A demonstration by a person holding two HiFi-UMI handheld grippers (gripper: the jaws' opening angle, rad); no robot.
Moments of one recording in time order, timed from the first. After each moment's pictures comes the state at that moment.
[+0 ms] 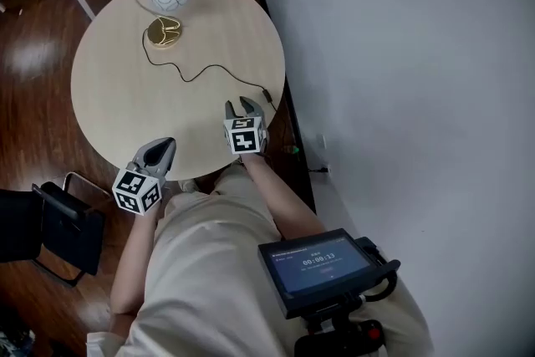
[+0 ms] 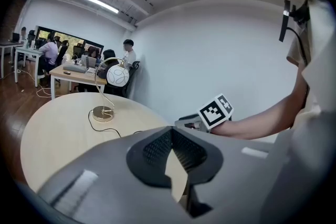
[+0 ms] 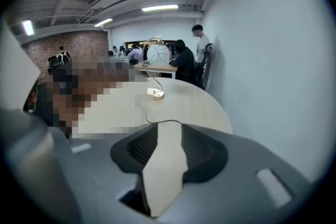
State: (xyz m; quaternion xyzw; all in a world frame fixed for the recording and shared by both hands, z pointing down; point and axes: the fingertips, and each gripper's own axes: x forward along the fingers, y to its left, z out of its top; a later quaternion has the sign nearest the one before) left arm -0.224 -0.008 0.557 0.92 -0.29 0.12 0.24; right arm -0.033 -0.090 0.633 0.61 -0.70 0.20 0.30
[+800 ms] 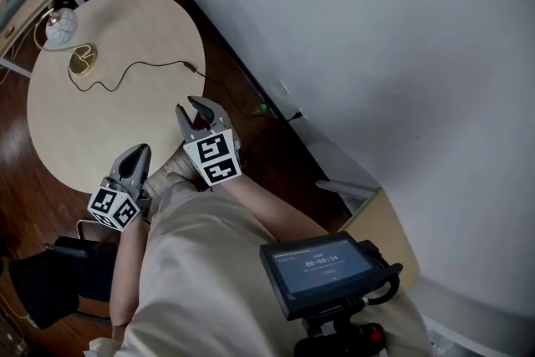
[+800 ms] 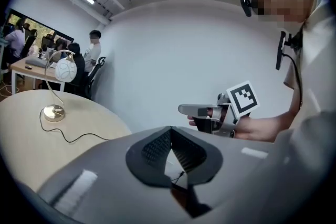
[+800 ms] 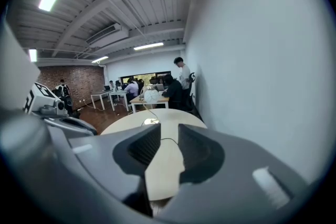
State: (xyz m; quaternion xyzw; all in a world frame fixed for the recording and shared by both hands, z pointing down) left arm -0.096 0.106 0.510 0.96 -0.15 0.09 0.23; right arm 0.032 0.083 0.485 0.67 -0.72 0.16 0.12
